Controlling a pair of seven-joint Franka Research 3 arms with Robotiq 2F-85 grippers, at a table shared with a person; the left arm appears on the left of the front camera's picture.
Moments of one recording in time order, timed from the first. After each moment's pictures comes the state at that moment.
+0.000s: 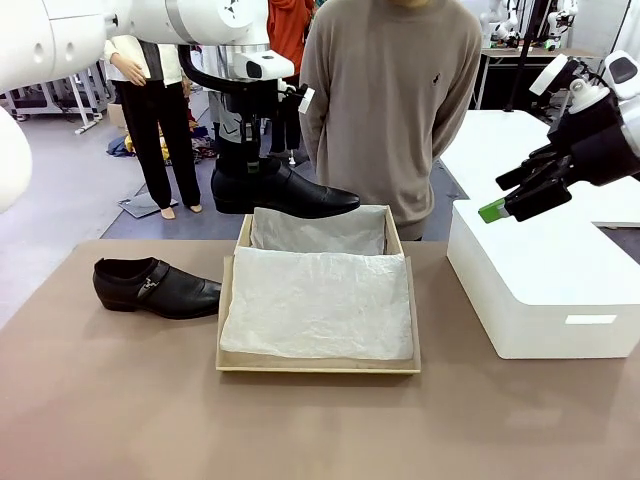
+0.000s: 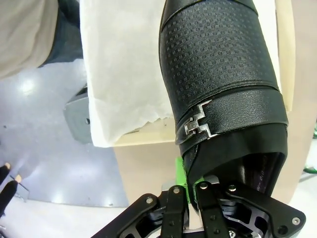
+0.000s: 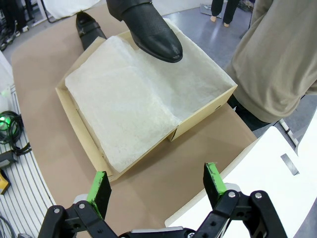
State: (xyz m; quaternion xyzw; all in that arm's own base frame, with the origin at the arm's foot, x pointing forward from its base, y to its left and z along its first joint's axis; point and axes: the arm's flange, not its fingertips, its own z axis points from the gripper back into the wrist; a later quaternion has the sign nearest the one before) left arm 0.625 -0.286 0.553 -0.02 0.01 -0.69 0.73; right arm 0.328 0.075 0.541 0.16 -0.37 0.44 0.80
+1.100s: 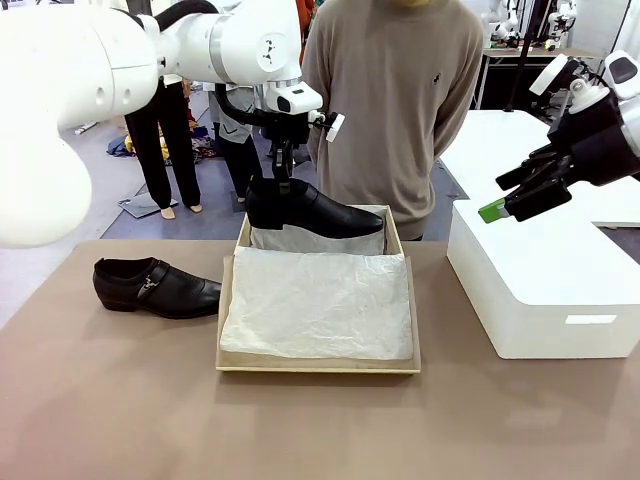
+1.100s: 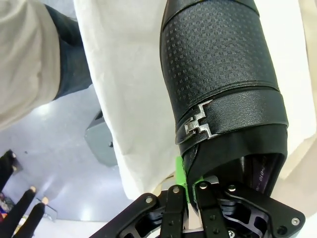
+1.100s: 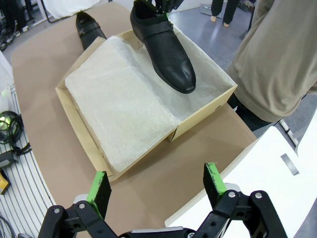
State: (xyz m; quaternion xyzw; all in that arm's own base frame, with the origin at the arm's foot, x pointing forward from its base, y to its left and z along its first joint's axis) left arm 0.651 -0.340 0.497 -0.01 -0.02 -0.74 0.67; right arm 0.328 0.075 0.541 0.16 -0.37 0.44 0.80
